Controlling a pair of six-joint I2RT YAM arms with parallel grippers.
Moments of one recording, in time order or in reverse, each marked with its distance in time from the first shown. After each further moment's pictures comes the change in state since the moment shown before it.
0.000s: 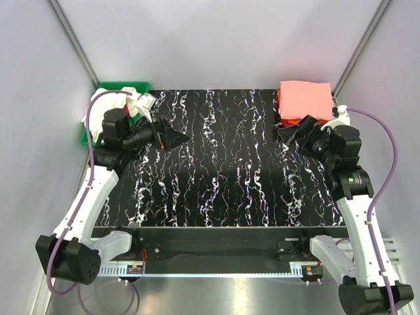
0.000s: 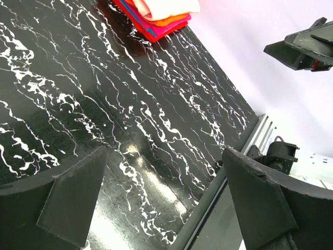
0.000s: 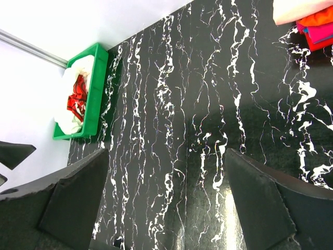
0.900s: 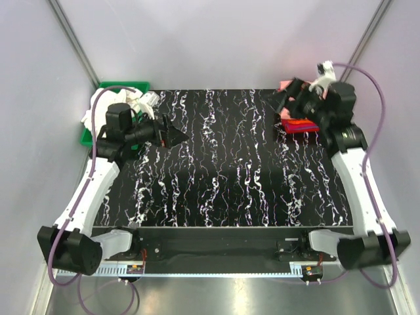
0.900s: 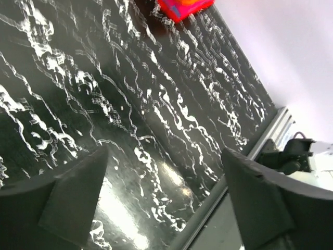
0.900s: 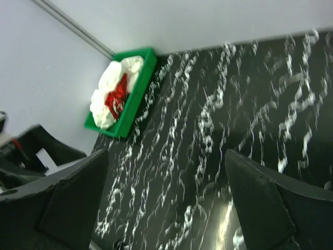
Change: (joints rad) left arm 0.001 0.088 0.087 -0.156 -0.058 0.088; right arm 0.031 0.442 0.434 0.109 -0.196 -0.092
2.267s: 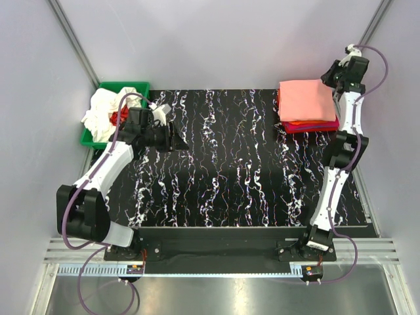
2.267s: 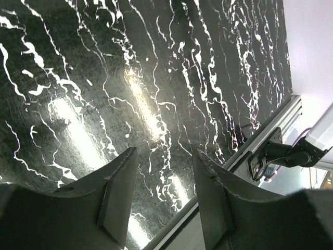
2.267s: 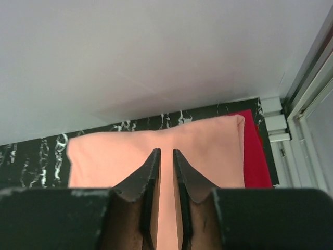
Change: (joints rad) left arm -0.004 0.249 -0.018 -0.087 -0.038 -0.021; right arm -0.413 1.299 1.185 -0.044 0.079 -0.358
